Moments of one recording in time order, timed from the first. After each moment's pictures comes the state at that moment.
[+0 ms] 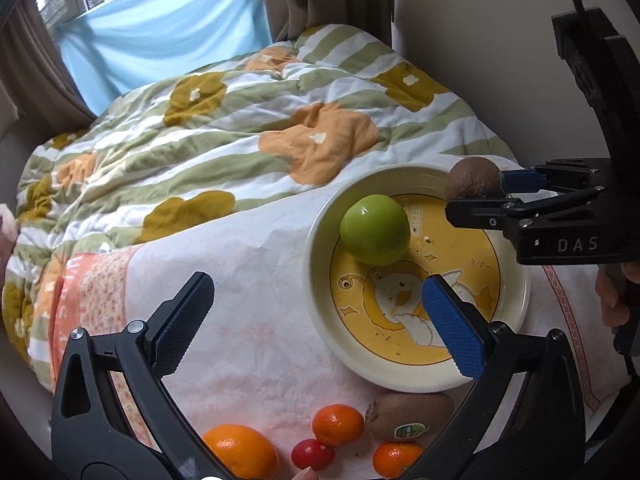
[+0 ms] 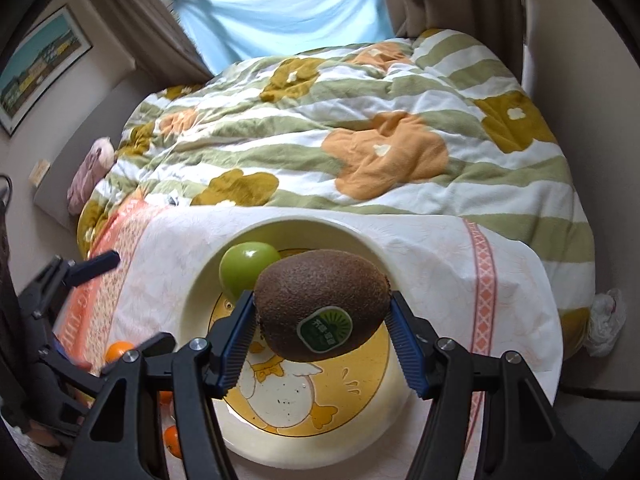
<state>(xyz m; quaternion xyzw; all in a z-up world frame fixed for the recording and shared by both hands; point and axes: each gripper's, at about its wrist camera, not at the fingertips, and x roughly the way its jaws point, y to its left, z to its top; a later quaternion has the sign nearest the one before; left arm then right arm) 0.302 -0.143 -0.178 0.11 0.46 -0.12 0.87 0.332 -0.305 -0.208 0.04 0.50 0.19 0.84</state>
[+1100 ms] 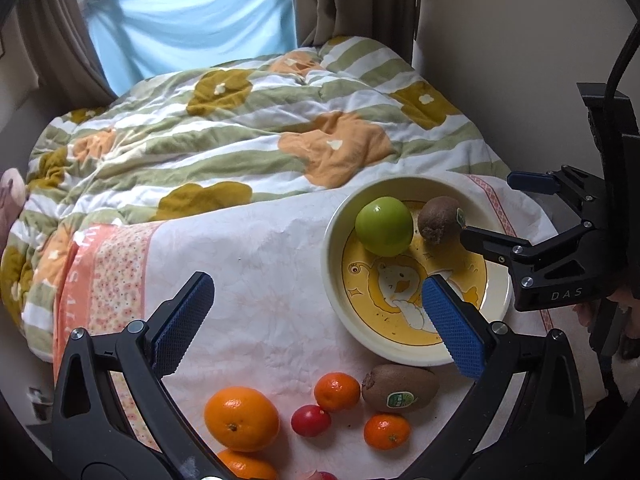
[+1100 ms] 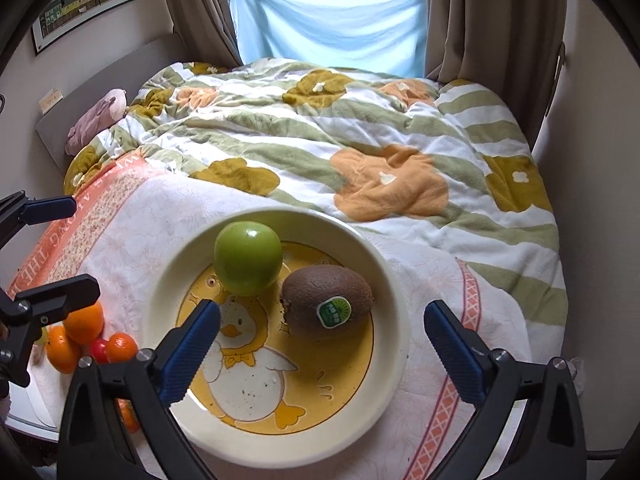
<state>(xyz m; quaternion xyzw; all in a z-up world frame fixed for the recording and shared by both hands) 0.274 -0.121 -0.147 0.06 0.45 -0.09 0.89 0.306 -0.299 -0.189 -0.06 0.44 0.20 0.87</state>
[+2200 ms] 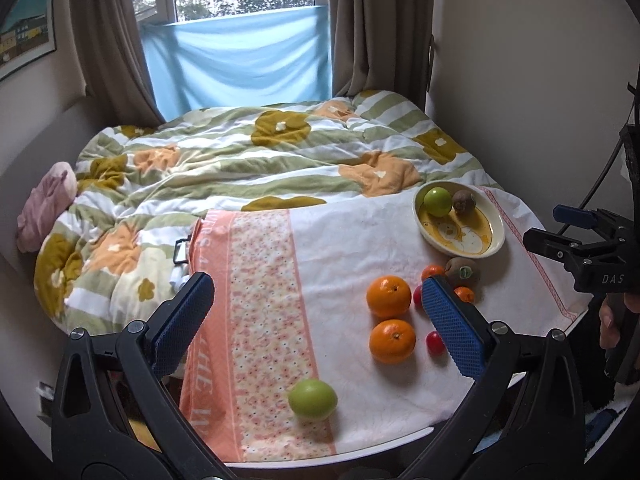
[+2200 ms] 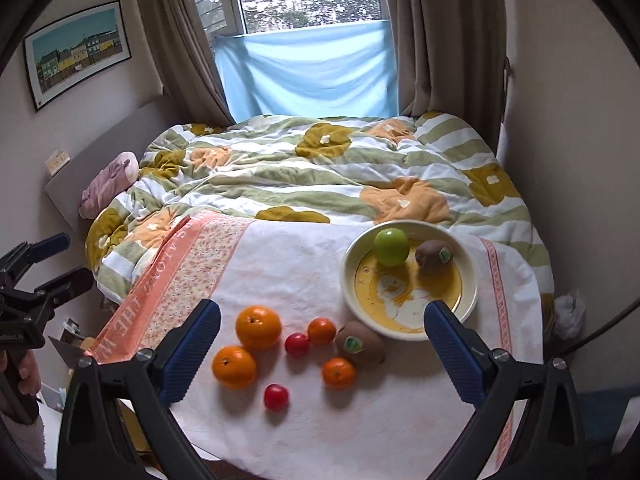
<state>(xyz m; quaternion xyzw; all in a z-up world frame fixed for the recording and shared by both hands) 0.111 0.084 -0.055 0.04 0.37 -0.09 0.92 0.126 -0.176 -0.089 0.03 0.39 0.12 0.91</state>
